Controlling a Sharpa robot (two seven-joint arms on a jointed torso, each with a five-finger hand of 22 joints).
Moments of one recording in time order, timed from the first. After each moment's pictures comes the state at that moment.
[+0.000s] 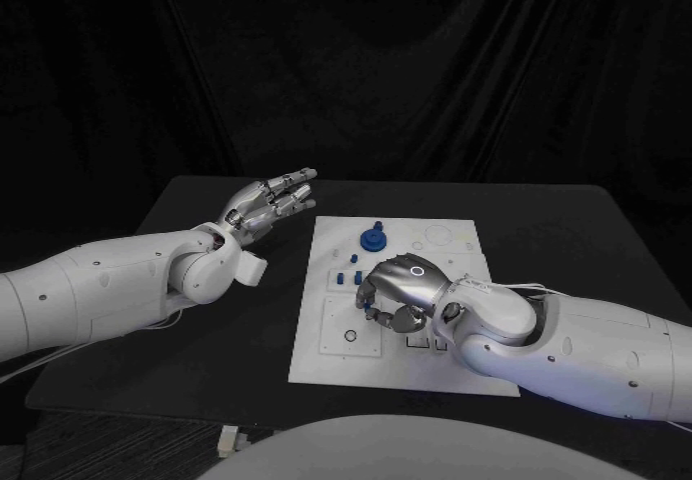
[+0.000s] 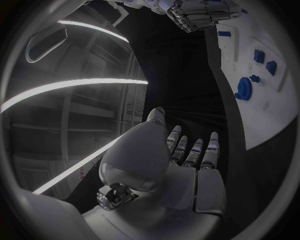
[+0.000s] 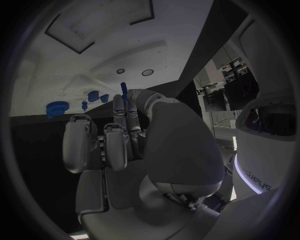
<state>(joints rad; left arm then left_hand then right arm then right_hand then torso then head) 1.14 -0.88 -0.21 1.35 -0.10 -0.03 0.63 1.51 0.17 -0.22 0.29 0.49 0.41 0.07 0.04 0.04 0.04 0.05 0.25 0.03 0.08 0.19 0.05 0.02 0.17 0.12 0.30 0.06 0.32 1.07 -0.65 -0.21 1.63 -1.80 -0.40 -0.12 1.45 -0.25 0.57 0.11 0.35 1.08 0.12 0.21 0.23 1.12 0.06 0.34 0.22 1.47 -0.02 1.48 1.31 0.05 1.47 0.09 1.33 1.31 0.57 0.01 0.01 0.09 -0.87</state>
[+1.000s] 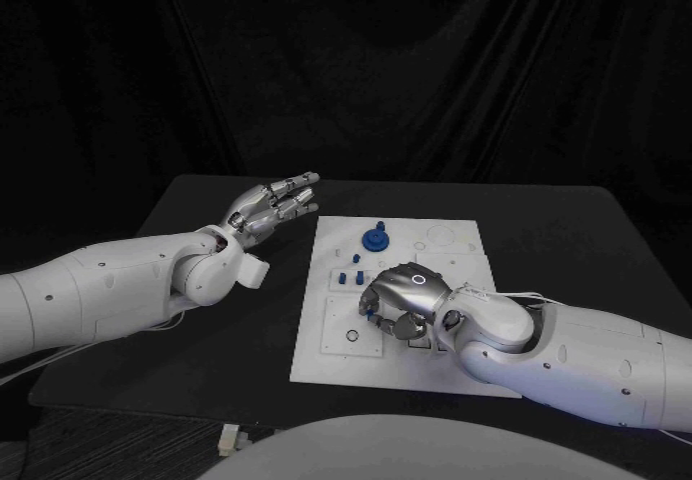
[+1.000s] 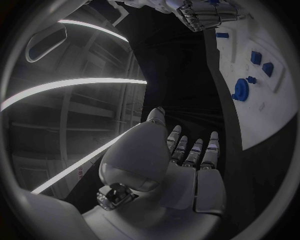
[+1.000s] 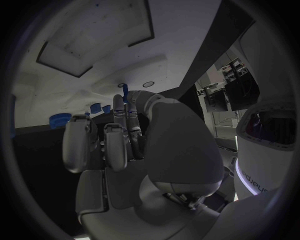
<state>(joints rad) 1.13 -0.88 -0.22 1.34 -0.10 -0.02 0.63 1.51 0.17 -0.22 0.29 0.49 0.41 0.07 0.04 0.04 0.04 0.05 0.25 0.03 0.08 0.19 0.05 0.02 0.17 0.13 0.29 0.07 0.33 1.03 -0.64 -0.20 1.59 -1.80 -0.39 -0.12 1.45 -0.25 0.57 0.11 0.34 1.07 0.12 0.20 0.23 1.12 0.06 0.34 0.22 1.47 -0.02 1.48 1.31 0.05 1.47 0.09 1.32 1.31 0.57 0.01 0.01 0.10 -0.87</state>
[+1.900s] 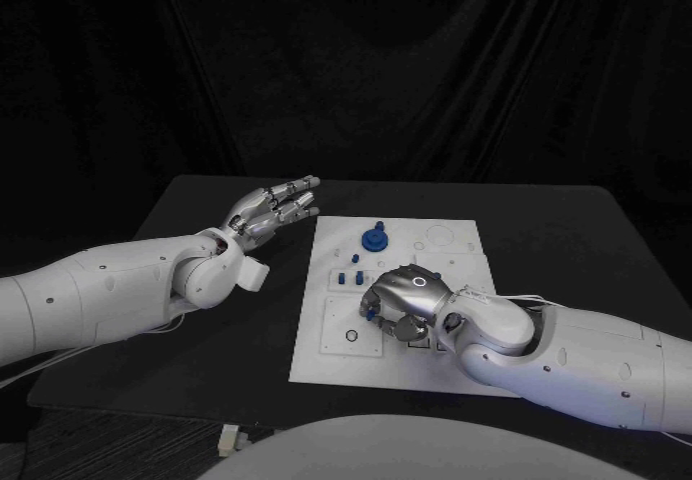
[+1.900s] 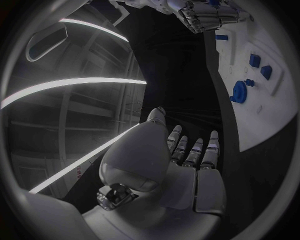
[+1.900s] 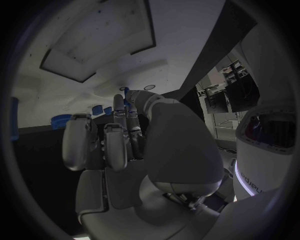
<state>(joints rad) 1.12 -0.87 -0.22 1.34 -0.10 -0.01 0.63 1.51 0.17 -0.22 0.29 0.49 0.42 0.08 0.04 0.04 0.04 0.05 0.25 0.03 0.08 0.20 0.05 0.02 0.17 0.14 0.29 0.07 0.34 1.02 -0.64 -0.20 1.59 -1.83 -0.40 -0.13 1.45 -0.25 0.57 0.08 0.32 1.06 0.13 0.20 0.24 1.12 0.06 0.35 0.23 1.47 -0.02 1.47 1.31 0.05 1.46 0.09 1.30 1.31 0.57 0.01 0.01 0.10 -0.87</state>
